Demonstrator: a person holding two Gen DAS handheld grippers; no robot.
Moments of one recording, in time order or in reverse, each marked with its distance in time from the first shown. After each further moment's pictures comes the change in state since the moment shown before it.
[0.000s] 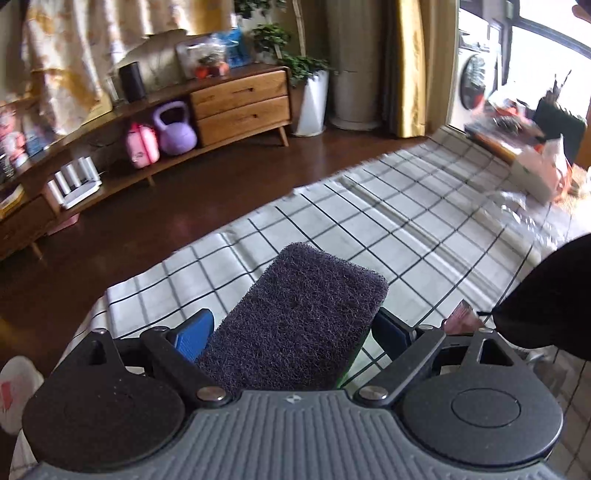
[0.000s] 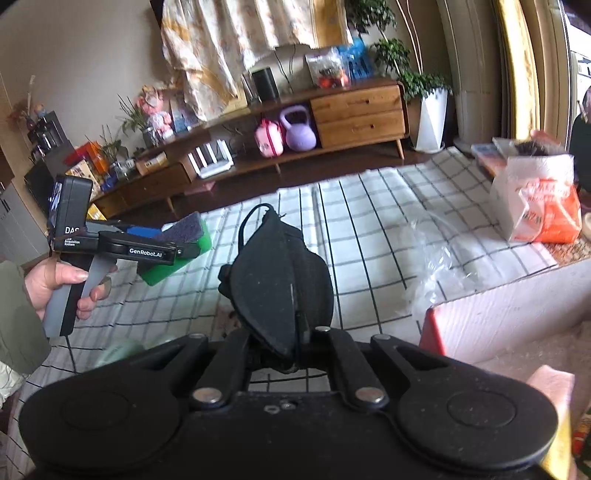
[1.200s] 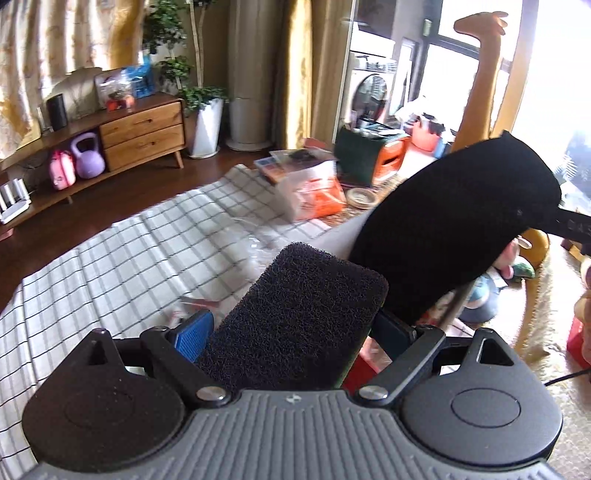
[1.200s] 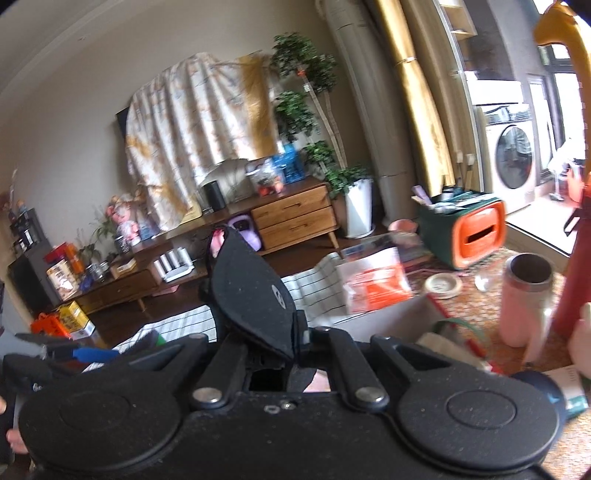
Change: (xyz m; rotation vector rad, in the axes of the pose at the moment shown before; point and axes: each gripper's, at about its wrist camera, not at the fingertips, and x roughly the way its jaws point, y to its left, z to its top) left arm -0.243 -0.254 0.005 -0.008 -0.039 -0.213; right arm -0.241 -0.107 -0.014 0.116 -0.320 -0.127
